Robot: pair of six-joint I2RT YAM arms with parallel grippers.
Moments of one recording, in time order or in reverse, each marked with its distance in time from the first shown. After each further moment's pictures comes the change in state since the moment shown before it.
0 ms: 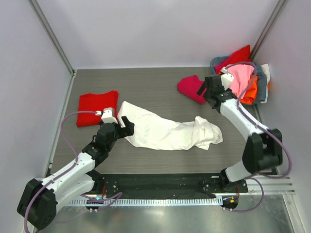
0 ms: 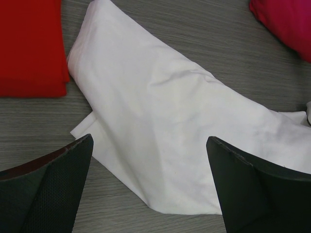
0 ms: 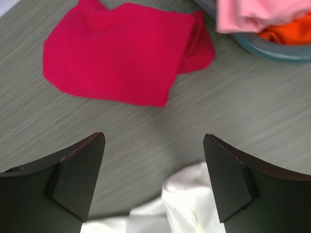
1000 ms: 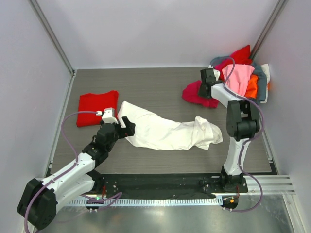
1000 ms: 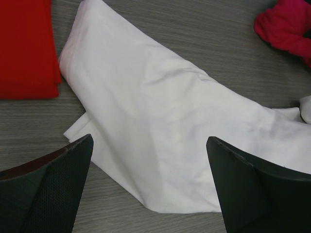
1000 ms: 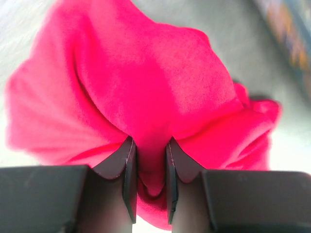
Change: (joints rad) left arm 0.000 0.000 -0.011 0.027 0.029 0.005; right arm -0.106 0.645 0.418 0.050 -0.164 -0.224
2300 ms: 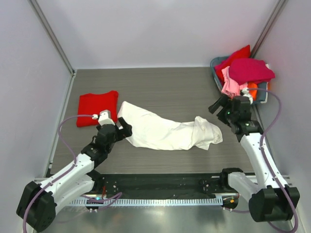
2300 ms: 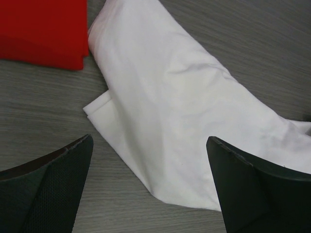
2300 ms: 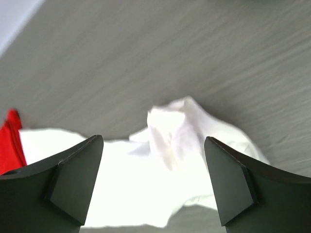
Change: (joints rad) left arm 0.000 -0.043 -0.002 -0.112 -0.080 -0.129; right arm -0.144 -1.129 -0.696 -0.124 -0.272 0.185
